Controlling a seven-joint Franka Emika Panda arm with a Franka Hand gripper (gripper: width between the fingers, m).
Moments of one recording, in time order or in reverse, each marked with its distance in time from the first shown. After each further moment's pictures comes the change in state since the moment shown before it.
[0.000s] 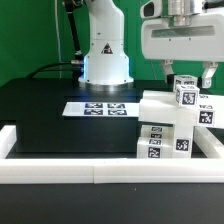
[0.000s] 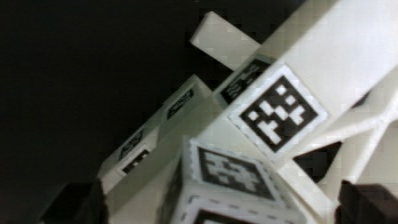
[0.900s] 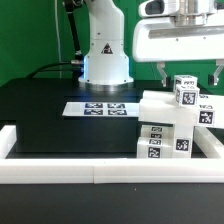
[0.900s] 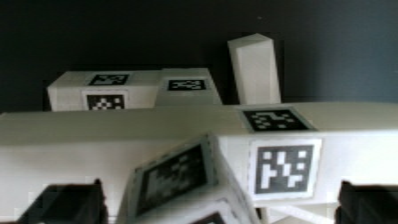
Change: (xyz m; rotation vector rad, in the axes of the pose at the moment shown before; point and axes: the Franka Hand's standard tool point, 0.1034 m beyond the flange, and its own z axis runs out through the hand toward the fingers) arm -0.003 -0.002 0.000 -0.012 0.012 -0.715
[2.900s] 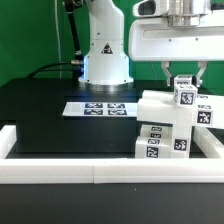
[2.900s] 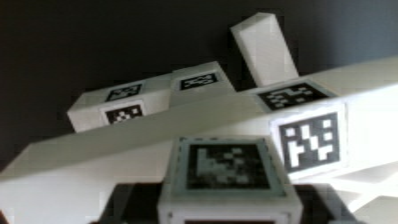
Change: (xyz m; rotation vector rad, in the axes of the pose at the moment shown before) arm 0.003 0.009 0.001 -0.012 0.003 0.343
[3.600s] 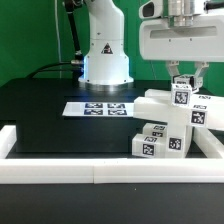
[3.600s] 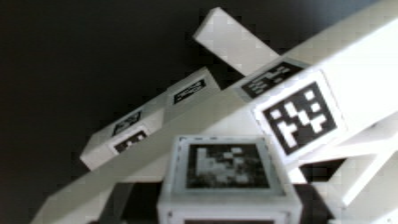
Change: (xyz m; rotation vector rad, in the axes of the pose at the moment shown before) arm -0.004 -0.004 0.000 0.019 -0.019 0.528
